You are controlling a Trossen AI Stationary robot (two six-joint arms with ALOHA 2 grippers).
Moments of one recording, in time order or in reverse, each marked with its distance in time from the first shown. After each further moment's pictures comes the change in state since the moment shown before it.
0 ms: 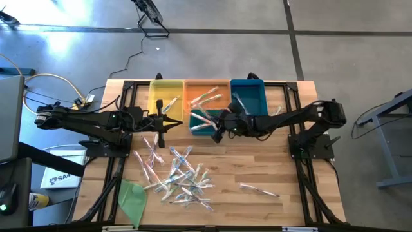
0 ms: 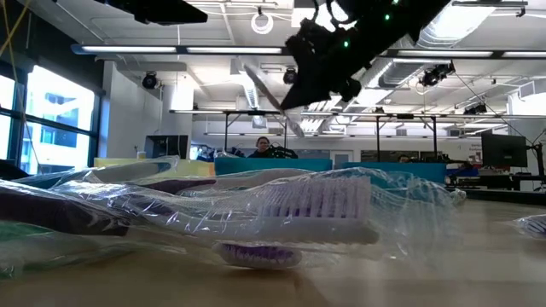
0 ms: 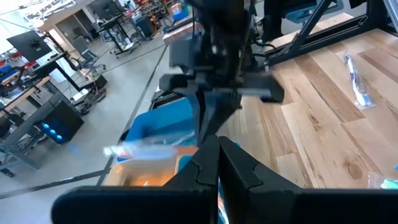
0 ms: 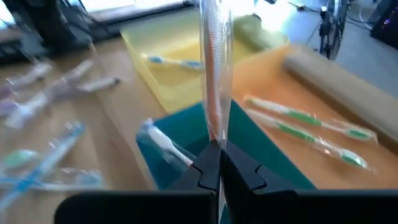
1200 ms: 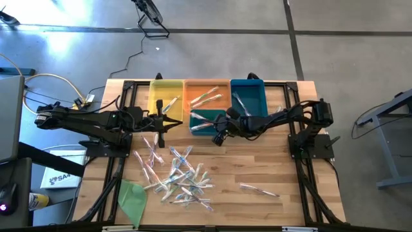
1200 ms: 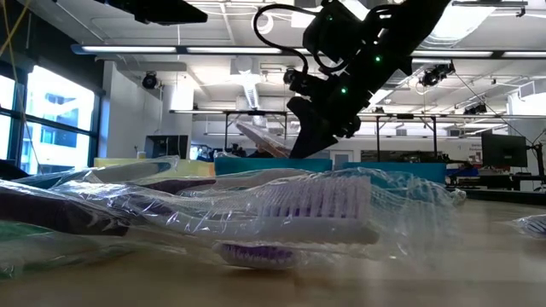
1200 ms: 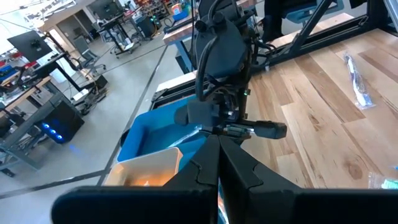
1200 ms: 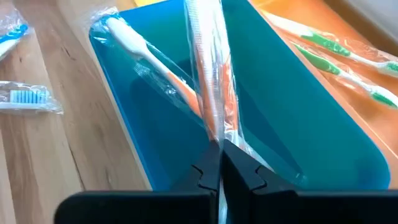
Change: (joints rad) left arm 0.000 0.000 0.000 0.000 0.000 0.000; right arm -0.038 0.147 0.000 -0.097 -0.093 0.000
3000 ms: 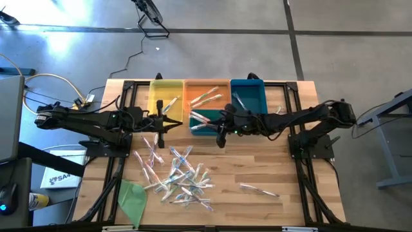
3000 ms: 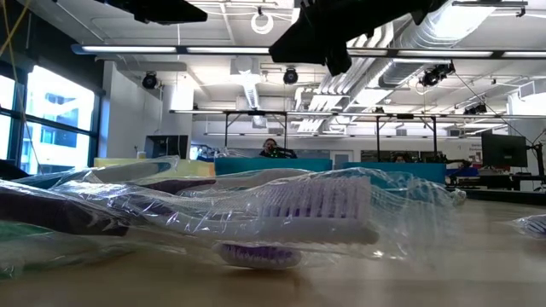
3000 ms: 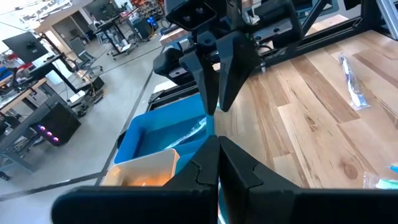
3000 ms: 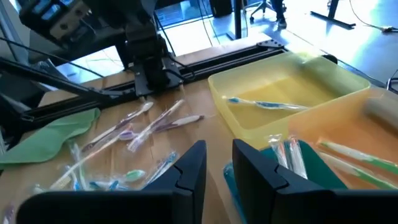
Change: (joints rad) left arm 0.000 0.000 0.000 0.000 0.014 0.000; right arm 0.073 -0.264 0.000 0.191 -0.155 -0.011
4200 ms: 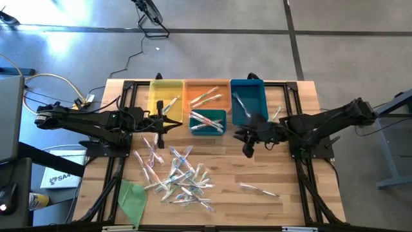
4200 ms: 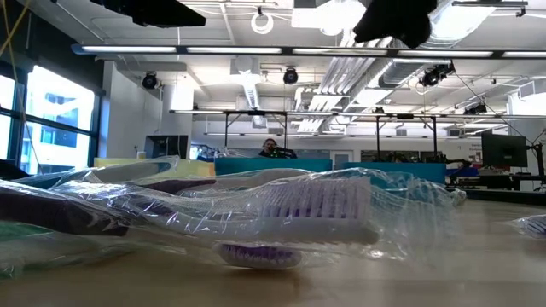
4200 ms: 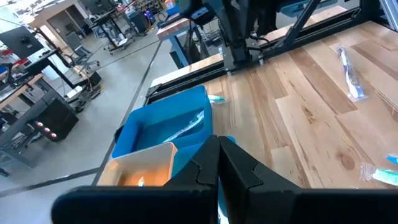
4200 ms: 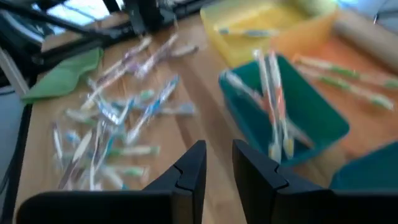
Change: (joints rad) left arm 0.000 0.000 0.000 -0.030 0.001 0.000; right arm 0.213 -0.329 0.000 -0.646 0.147 0.253
